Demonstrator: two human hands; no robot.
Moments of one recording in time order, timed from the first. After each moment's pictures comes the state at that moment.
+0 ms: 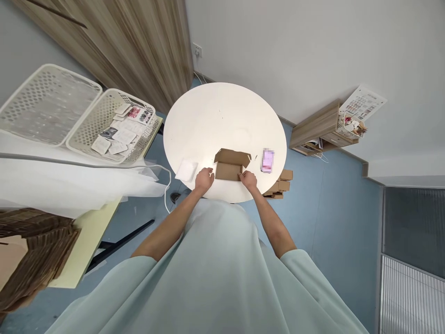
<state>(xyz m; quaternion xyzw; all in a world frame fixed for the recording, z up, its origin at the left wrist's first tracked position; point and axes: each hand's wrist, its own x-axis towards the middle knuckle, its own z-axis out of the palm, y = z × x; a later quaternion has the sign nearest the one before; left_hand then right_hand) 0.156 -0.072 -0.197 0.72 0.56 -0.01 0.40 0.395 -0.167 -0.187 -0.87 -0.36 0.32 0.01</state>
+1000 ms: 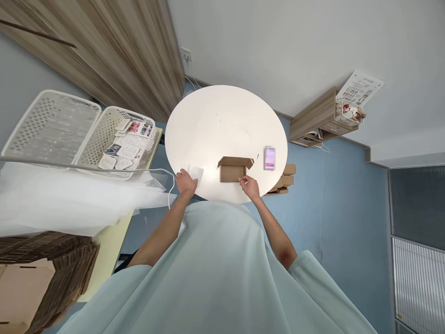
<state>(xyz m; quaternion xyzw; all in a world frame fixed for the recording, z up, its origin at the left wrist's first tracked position) 0.079 -0.023 -0.203 0.65 0.70 0.00 0.30 0.336 -0.194 -0.133 -0.85 -0.34 0.35 0.20</state>
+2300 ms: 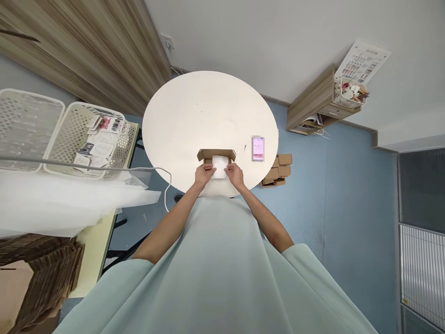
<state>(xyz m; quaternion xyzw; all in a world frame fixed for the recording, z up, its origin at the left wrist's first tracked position) 0.206 -0.079 -0.175 0.49 0.60 0.12 0.62 0.359 -0.179 -0.172 -0.82 -0.27 0.39 0.32</state>
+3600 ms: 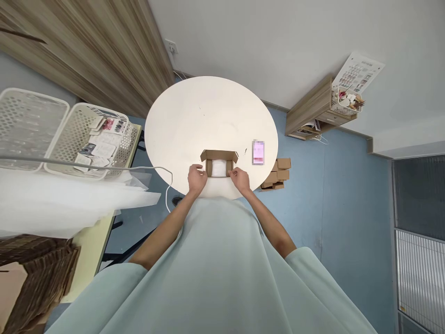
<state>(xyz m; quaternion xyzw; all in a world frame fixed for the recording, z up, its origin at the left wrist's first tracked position) 0.182 -0.076 -0.176 0.65 0.61 0.13 0.43 0.375 -0.191 -0.155 -0.84 -0.37 0.34 0.20</state>
